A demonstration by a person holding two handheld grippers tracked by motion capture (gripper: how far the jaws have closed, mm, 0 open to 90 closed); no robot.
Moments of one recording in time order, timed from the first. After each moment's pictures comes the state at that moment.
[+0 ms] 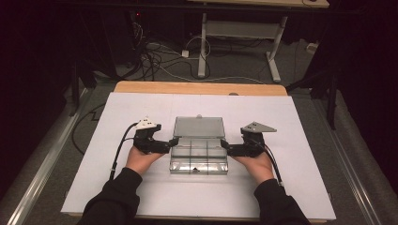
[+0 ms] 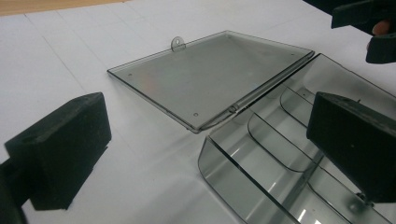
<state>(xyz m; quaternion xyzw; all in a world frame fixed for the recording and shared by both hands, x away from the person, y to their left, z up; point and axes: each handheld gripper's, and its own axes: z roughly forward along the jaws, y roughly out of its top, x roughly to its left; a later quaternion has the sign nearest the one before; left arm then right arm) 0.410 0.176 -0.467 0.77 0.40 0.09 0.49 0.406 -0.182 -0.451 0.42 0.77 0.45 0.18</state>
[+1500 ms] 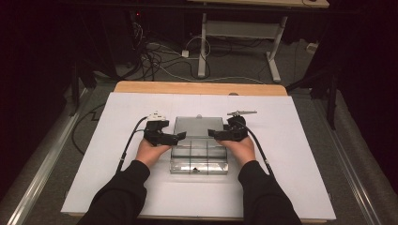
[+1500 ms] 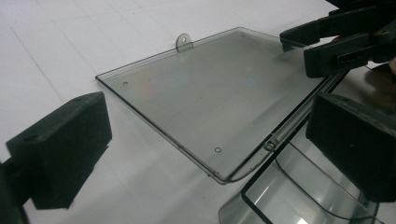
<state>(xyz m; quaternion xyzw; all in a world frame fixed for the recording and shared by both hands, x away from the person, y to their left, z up) 0.446 0.158 -0.482 0.77 0.40 0.07 0.49 0.472 -0.148 -0.475 0.47 0.77 0.41 0.07</state>
